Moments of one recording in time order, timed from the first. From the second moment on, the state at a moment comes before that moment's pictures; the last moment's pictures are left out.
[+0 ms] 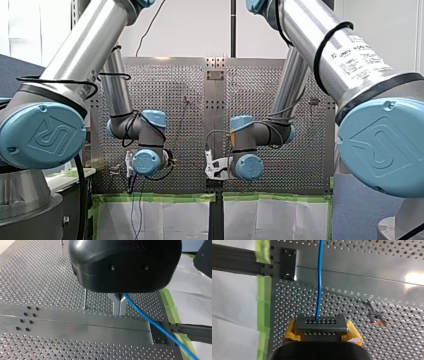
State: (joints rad) left arm -0.53 -2.05 -2.39 -1.98 -2.07 -1.66; right arm 2.39 -0.91 2.04 -0.91 1.82 1.51
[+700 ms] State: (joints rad) left arm -0.54 -1.96 -2.33 -2.05 -2.15 -1.68; right arm 2.38 -0.97 2.04 -0.79 1.80 1.57
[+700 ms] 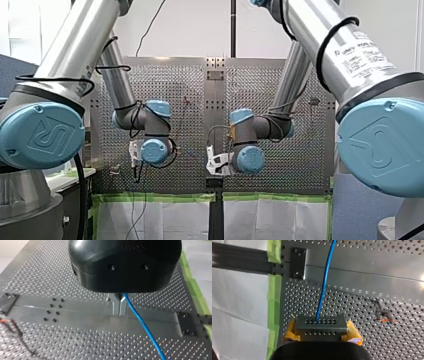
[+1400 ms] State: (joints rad) left arm -0.51 -1.77 -2.31 -2.16 -2.23 -1.68; right arm 2.36 -1.15 1.95 -0.68 1.72 1.69
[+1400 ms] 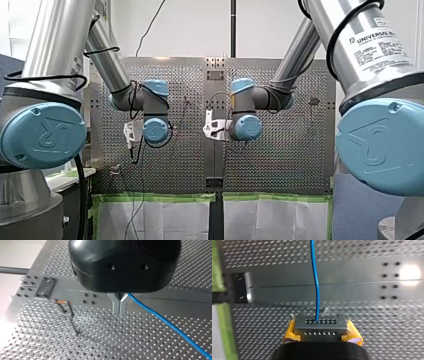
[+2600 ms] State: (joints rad) left arm -0.40 -1.76 -2.06 -2.33 -2.09 -1.69; right arm 2.24 -1.19 1.81 -0.63 1.65 1.67
